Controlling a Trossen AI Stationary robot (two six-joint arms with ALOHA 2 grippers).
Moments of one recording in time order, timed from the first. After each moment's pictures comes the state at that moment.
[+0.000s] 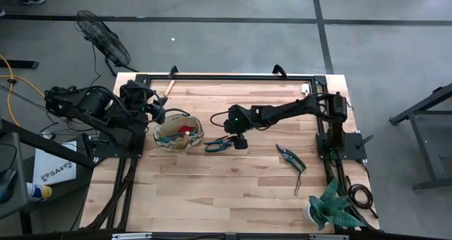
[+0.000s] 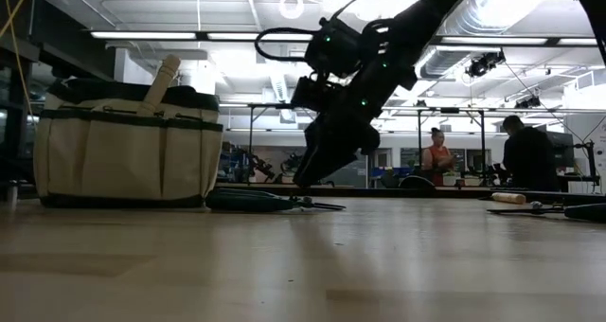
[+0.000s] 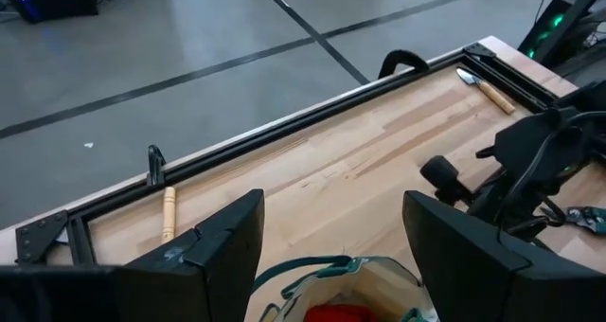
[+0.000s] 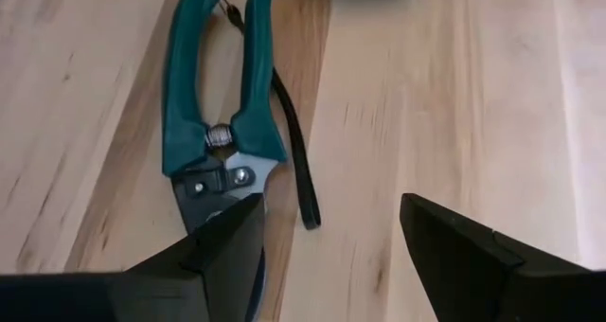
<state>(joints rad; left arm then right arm) -0.34 1.05 1.47 -1.48 -0.97 -1.16 -0.16 1.94 1.14 -0.08 -0.13 -0.29</state>
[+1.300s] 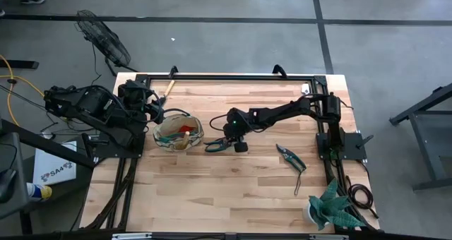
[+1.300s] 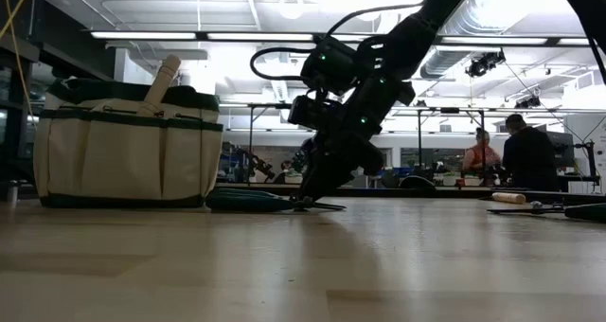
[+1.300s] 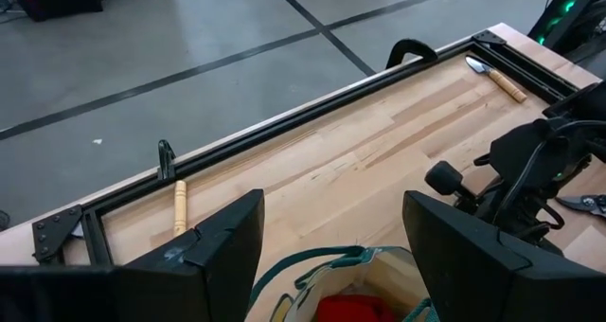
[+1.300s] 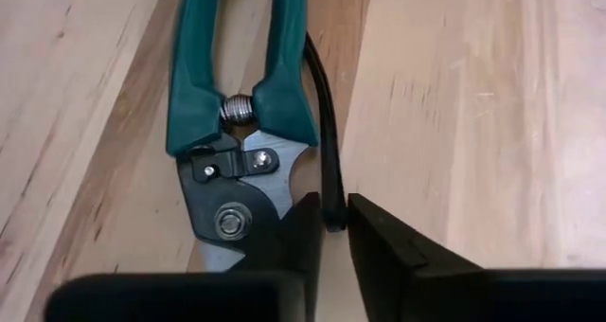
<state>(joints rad) -0.34 1.04 1.47 -1.52 -0.96 -1.16 -0.16 2.03 1.15 -0.11 -0.14 -0.35</state>
